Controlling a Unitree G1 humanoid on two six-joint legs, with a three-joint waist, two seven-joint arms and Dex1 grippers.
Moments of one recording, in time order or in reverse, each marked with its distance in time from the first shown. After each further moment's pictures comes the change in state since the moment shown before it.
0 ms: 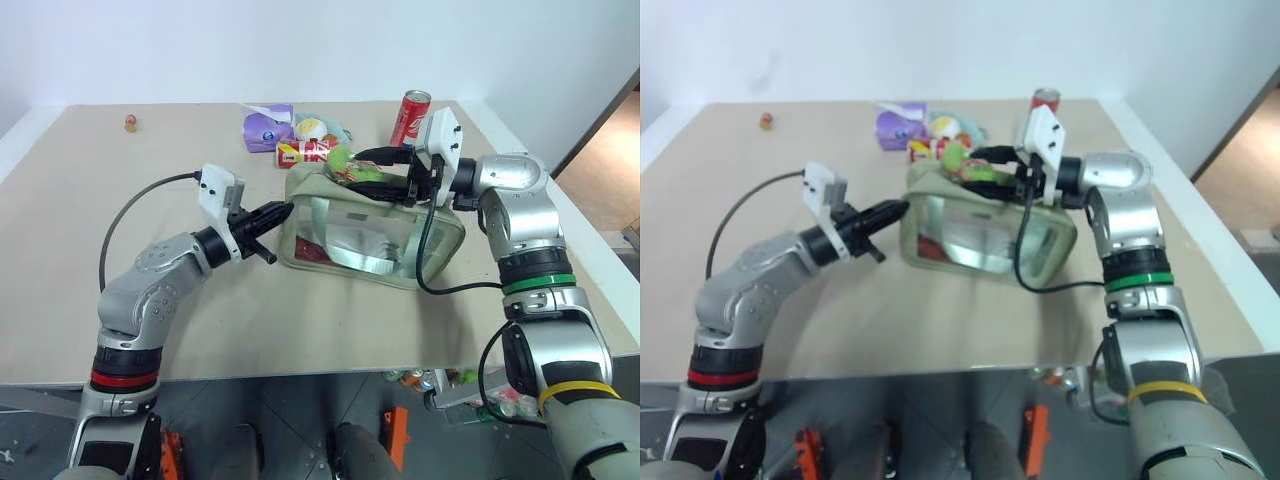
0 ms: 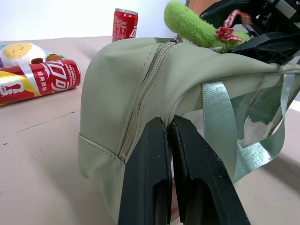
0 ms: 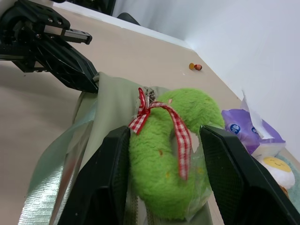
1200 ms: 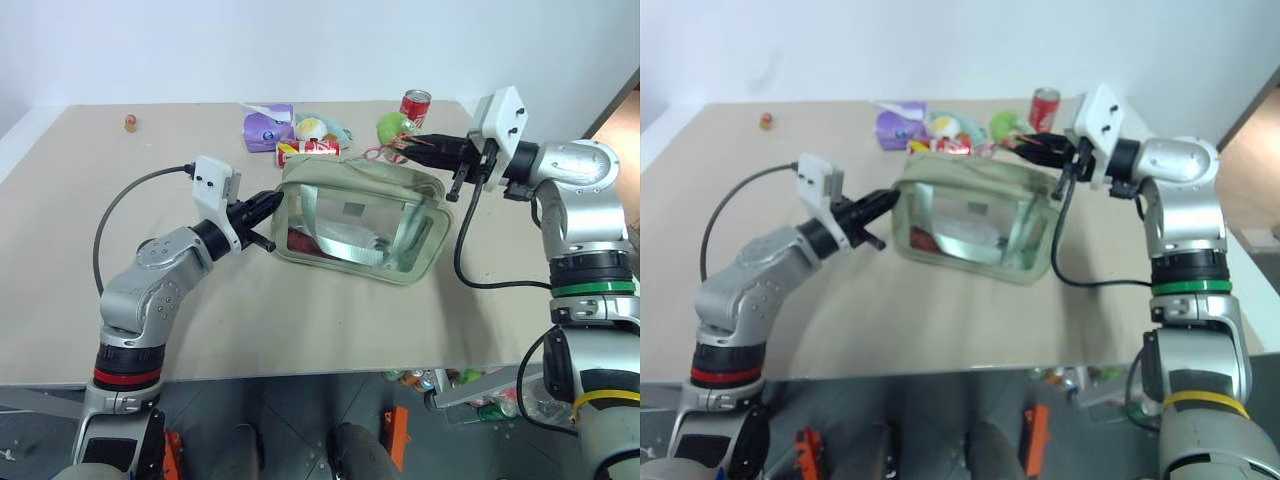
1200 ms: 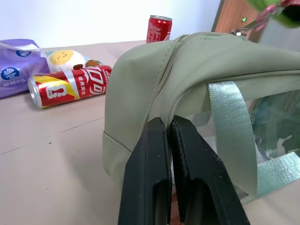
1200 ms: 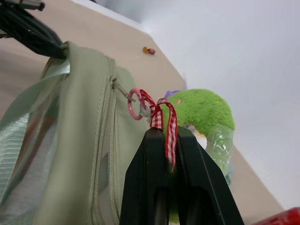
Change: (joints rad) left arm -0.017 -0.027 0.001 -0.009 0.051 -0.021 0.151; right arm 0.055 -0.186 -0.062 -0.138 0.011 0.003 -0.107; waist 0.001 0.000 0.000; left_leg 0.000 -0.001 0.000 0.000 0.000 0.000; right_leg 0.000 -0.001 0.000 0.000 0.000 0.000
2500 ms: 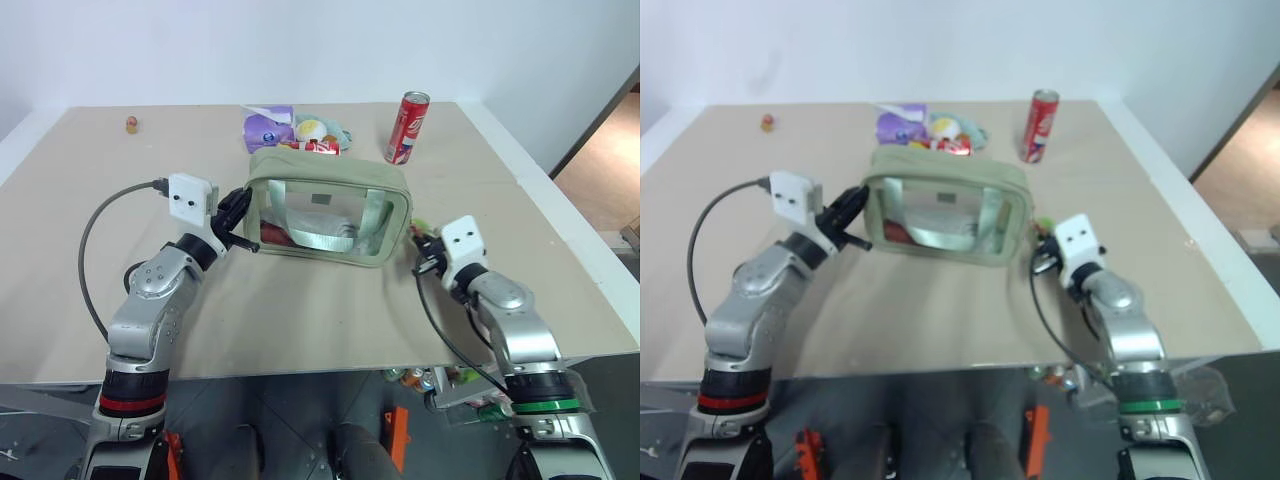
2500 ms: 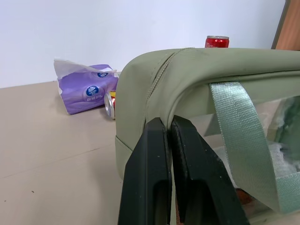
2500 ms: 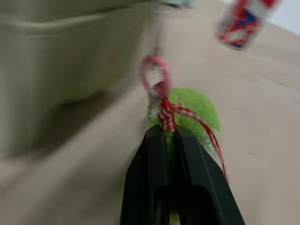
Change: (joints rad) left arm 0.136 -0.053 0.019 -0.012 0.175 -0.250 0.103; right arm 0.595 0.246 0.034 -0.338 -0.154 0.316 -0.716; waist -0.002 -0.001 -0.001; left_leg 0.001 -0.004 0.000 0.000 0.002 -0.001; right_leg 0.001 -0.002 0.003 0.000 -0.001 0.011
